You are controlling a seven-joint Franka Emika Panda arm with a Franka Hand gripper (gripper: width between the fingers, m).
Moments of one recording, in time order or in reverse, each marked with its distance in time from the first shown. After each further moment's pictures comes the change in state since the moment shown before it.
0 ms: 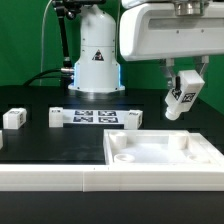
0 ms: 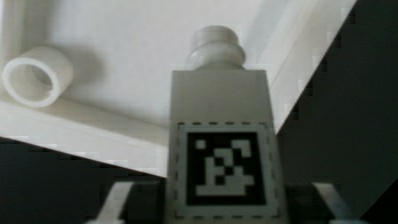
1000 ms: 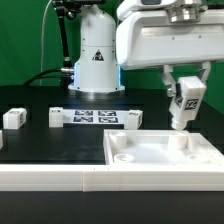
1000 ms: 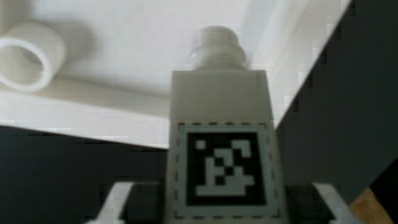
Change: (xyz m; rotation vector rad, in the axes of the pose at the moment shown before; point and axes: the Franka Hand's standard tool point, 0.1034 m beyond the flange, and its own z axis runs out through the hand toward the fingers) arm 0.020 0.002 0.008 -0.007 0.152 0.110
